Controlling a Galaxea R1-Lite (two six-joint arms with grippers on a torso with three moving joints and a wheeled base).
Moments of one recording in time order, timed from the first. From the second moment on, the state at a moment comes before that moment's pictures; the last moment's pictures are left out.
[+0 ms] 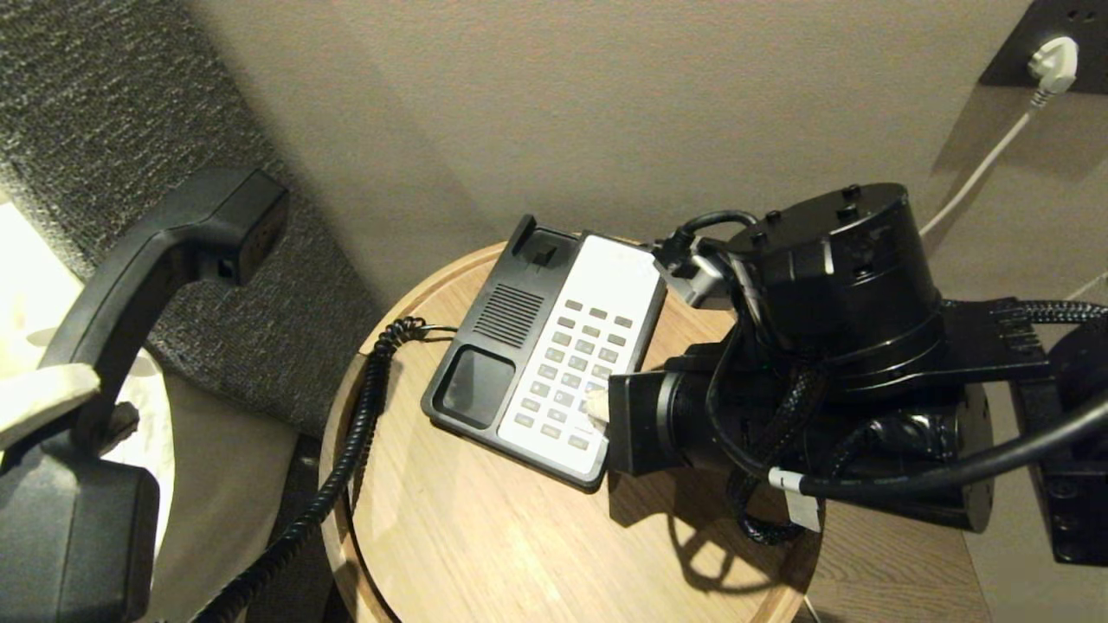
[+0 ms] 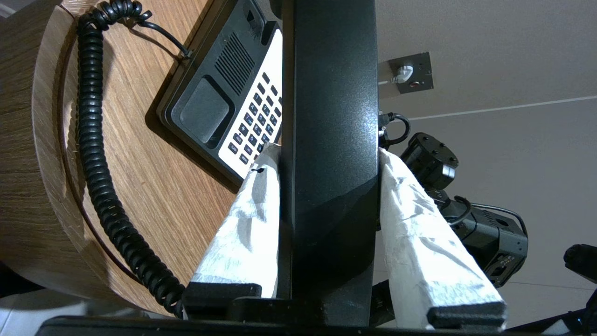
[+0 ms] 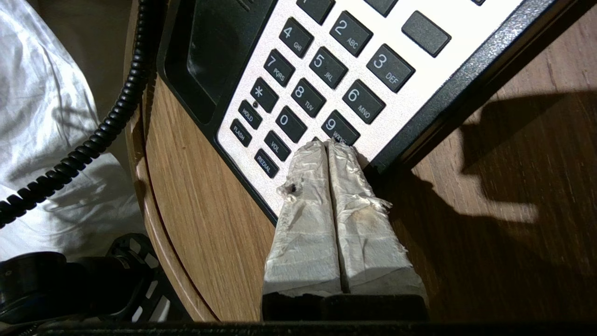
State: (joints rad) left arm -0.42 0.68 -0.57 -0.23 -0.26 -0.95; right arm 0.97 1.67 -1.15 0.00 -0.21 0.49
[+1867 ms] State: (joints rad) left arm -0.42 0.66 -0.55 -0.23 -0.28 -0.95; right arm 0.99 1.64 -1.13 0.02 -0.13 0.59
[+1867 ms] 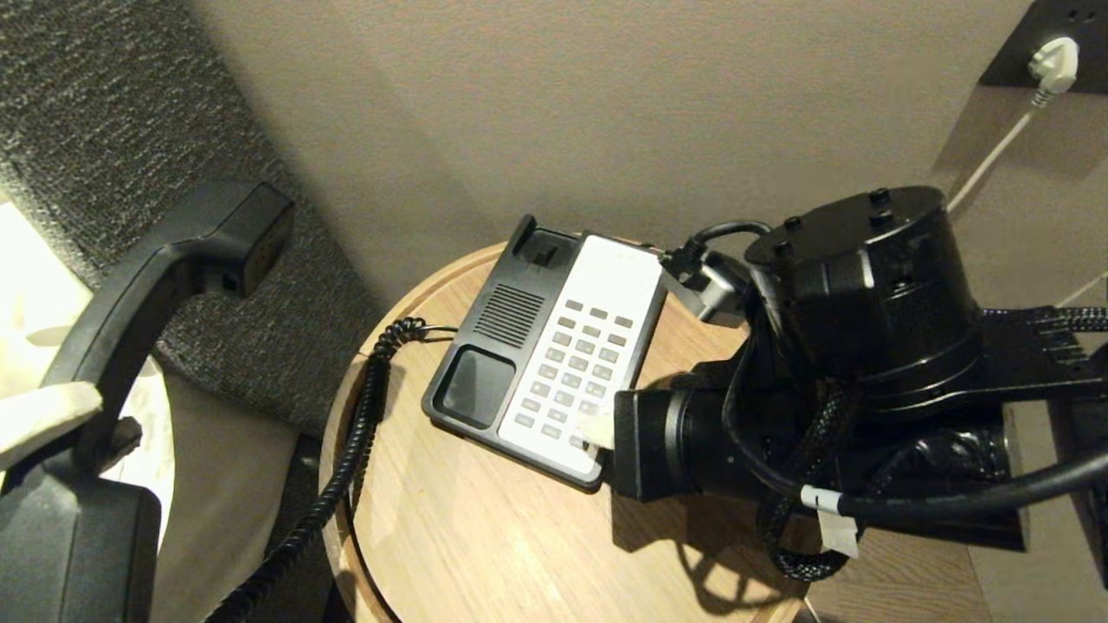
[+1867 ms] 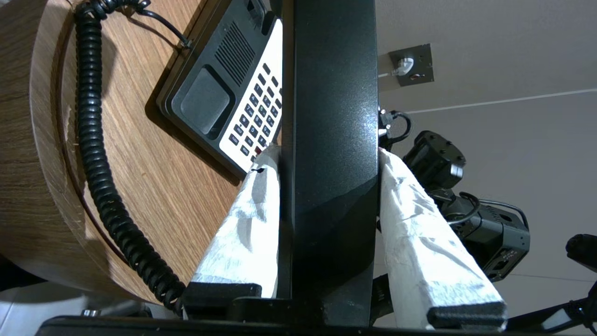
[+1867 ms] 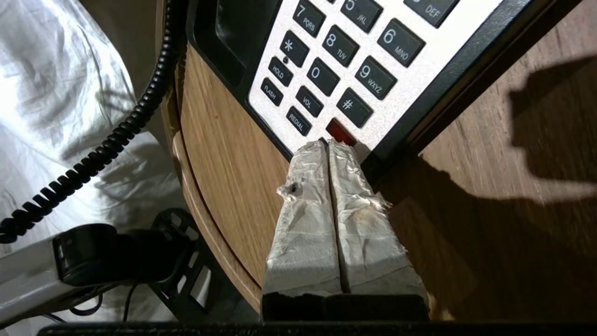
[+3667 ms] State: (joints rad) left arm -0.42 0.66 -0.54 -0.23 -0.28 -0.95; right arm 1.00 1.68 -1.12 0.00 -0.11 0.59
